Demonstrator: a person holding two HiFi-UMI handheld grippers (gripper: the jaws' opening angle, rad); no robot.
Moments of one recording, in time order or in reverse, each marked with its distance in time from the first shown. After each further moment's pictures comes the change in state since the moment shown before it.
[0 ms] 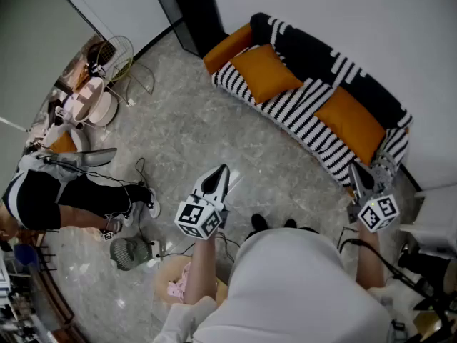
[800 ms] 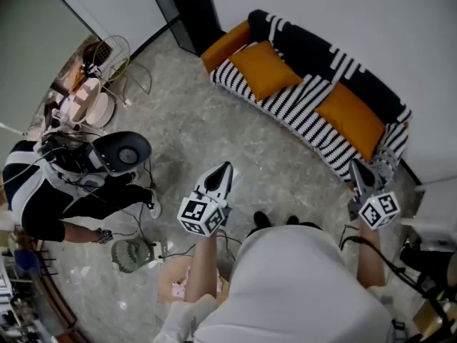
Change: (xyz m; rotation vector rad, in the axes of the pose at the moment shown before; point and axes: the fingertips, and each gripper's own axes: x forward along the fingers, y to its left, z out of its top) left arm -0.005 0.013 -0.008 0.008 0.031 -0.039; right arm 0.005 0.022 -0.008 -0.005 0.003 -0.020
